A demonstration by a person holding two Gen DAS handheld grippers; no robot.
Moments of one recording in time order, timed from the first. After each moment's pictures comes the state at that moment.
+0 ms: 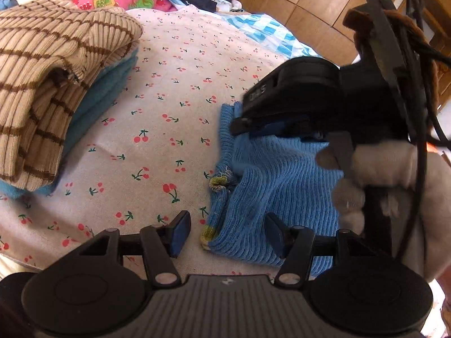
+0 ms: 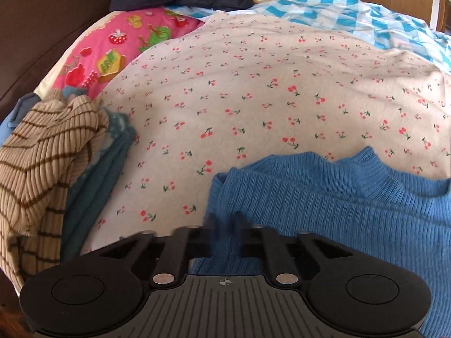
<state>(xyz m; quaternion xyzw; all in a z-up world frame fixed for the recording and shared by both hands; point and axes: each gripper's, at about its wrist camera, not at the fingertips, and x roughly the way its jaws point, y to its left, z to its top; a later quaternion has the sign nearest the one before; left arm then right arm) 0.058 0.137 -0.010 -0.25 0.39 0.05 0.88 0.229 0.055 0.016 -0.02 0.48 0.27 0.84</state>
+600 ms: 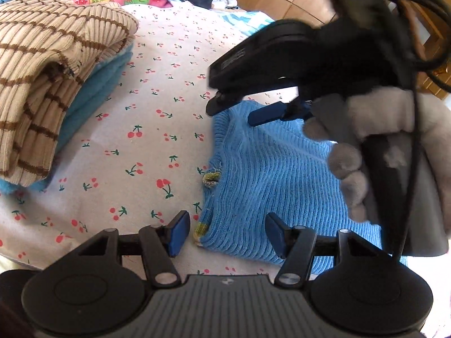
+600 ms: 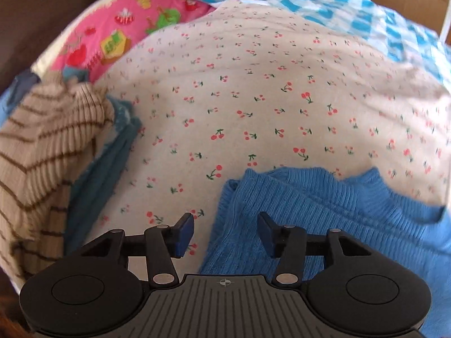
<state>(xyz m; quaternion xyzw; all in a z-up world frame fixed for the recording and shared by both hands) 0.056 0.135 -0.011 -0.25 0.40 0.04 0.88 0.235 0.098 0.015 -0.14 0.51 0.26 0.81</state>
